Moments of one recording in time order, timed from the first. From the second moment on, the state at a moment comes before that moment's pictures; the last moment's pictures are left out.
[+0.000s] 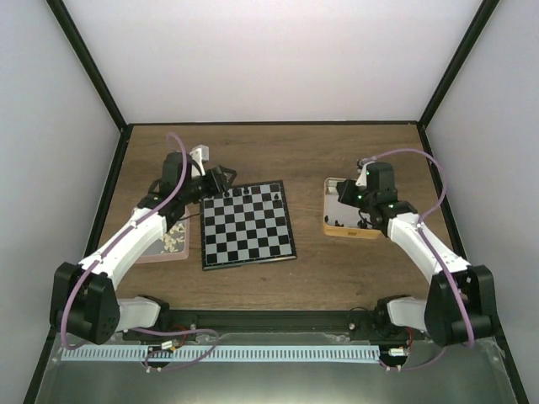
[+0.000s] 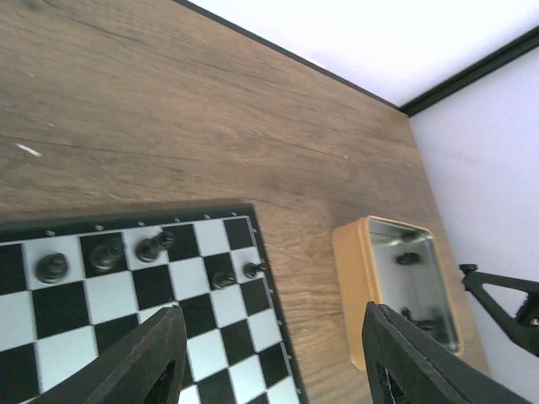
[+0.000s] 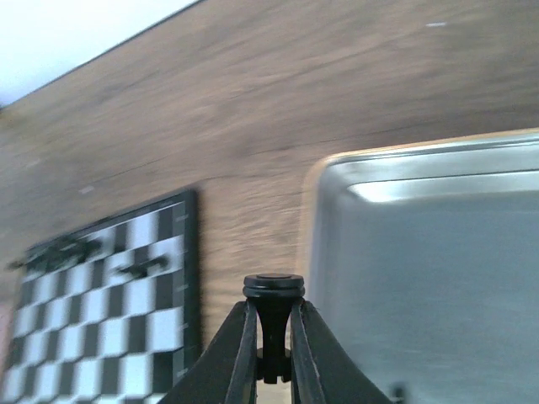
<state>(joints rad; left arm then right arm) -0.34 1.28 0.91 -0.14 0.30 -0.62 0.17 1.27 0.78 -0.19 -0.19 0.47</state>
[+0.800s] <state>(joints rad) -0.34 1.30 0.70 0.12 0.68 -0.90 0.52 1.41 0.79 0.05 -0.70 0.42</state>
